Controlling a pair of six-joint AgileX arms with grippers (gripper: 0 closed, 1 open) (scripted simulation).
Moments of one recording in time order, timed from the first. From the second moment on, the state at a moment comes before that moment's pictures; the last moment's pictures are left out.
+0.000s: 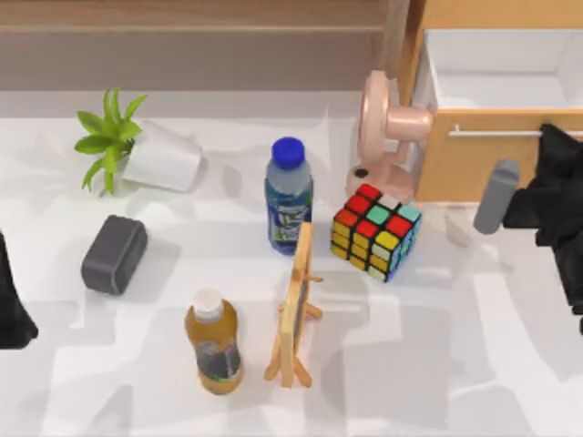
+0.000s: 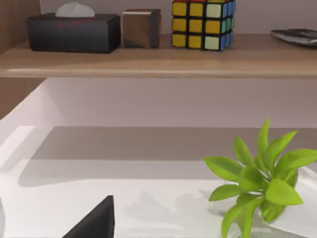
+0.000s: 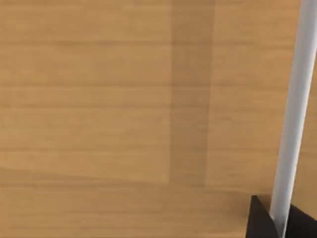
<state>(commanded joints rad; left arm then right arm) 0.00 0.00 0.00 0.00 0.00 0.00 0.26 2.05 0.49 1.56 0.29 -1.55</state>
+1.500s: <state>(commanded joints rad) 0.00 0.00 0.00 0.00 0.00 0.00 0.20 2.18 0.83 1.34 0.23 -1.55</state>
